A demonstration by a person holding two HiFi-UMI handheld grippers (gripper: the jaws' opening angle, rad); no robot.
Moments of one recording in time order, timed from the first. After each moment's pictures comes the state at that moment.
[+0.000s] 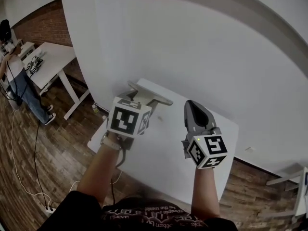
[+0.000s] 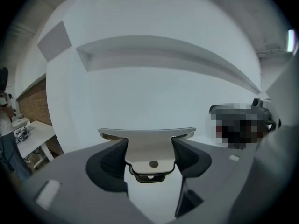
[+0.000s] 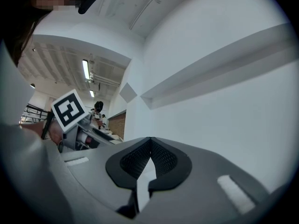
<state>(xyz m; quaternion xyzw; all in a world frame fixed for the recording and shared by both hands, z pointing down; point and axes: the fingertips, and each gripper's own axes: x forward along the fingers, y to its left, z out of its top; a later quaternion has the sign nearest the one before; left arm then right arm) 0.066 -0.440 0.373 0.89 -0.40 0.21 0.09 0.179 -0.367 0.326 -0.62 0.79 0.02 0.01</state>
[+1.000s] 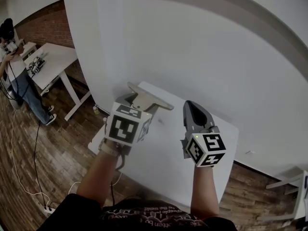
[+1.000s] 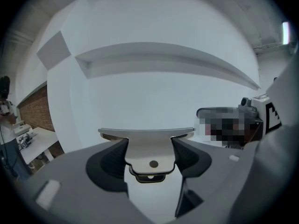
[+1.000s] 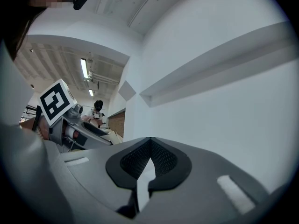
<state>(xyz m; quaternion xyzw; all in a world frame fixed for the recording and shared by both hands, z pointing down) 0.061 -0.429 0.356 0.89 -0.40 0.20 0.06 0.180 -0.382 0.327 -0.62 0.78 0.00 0.01</state>
